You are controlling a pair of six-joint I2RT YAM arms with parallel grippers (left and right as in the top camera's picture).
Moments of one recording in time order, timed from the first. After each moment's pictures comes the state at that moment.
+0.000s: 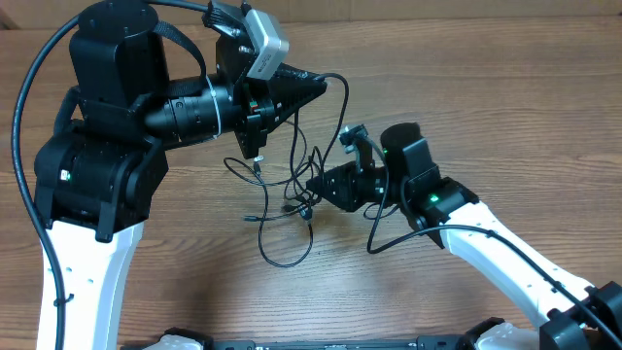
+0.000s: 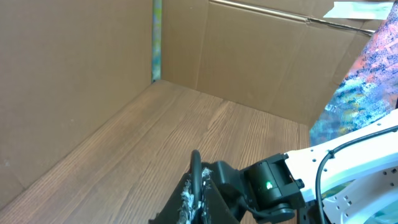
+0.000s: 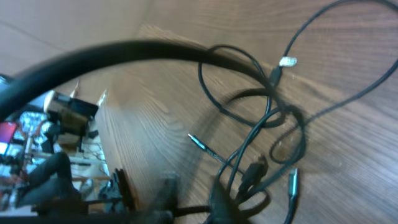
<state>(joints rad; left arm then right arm) -0.27 1.39 1.90 -0.86 0.93 0.16 0.51 1.44 0.85 -0.06 -0.70 0.42</state>
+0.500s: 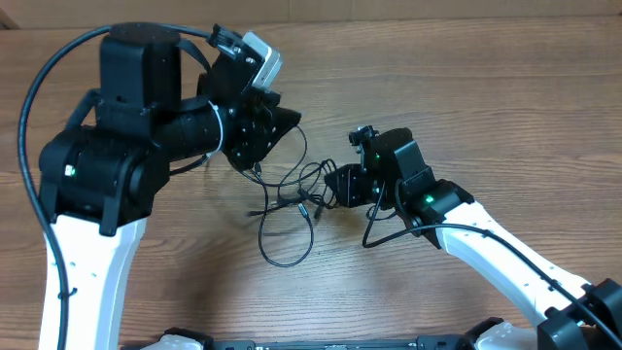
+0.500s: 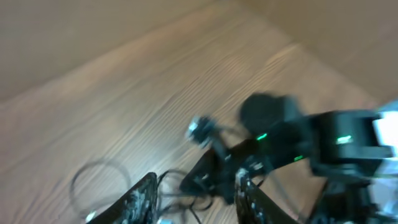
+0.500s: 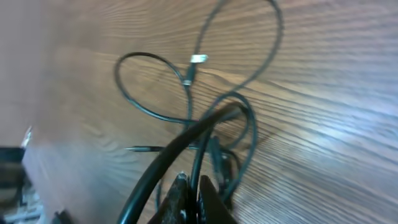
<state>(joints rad) -0.27 1.41 1.89 -1.19 0.56 0.16 0.53 1.45 0.87 -0.17 -0.41 0.50</state>
